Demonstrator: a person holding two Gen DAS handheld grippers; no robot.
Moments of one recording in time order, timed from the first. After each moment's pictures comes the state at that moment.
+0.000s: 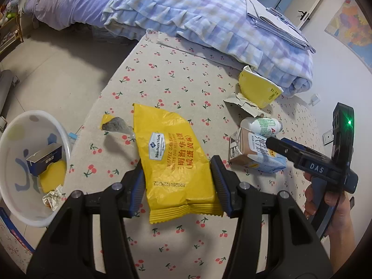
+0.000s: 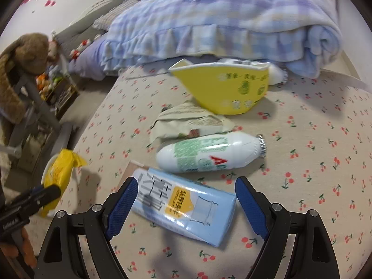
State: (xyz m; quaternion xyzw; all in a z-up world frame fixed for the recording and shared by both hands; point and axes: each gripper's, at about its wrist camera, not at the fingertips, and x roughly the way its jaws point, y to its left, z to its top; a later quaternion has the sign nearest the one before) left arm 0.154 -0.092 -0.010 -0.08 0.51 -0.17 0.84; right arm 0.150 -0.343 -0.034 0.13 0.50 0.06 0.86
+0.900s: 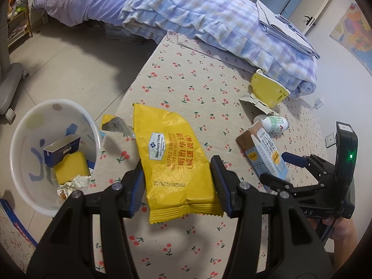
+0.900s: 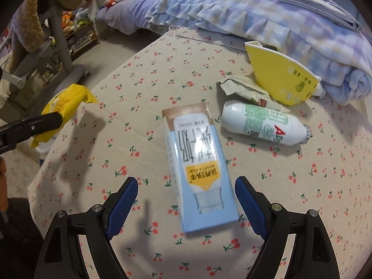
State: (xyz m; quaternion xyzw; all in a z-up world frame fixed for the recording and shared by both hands) left arm 0.139 -0.053 -0.007 -0.09 0.51 -0.15 0.84; right arm 0.116 -0.263 -0.036 -0.02 0.53 0.11 0.84
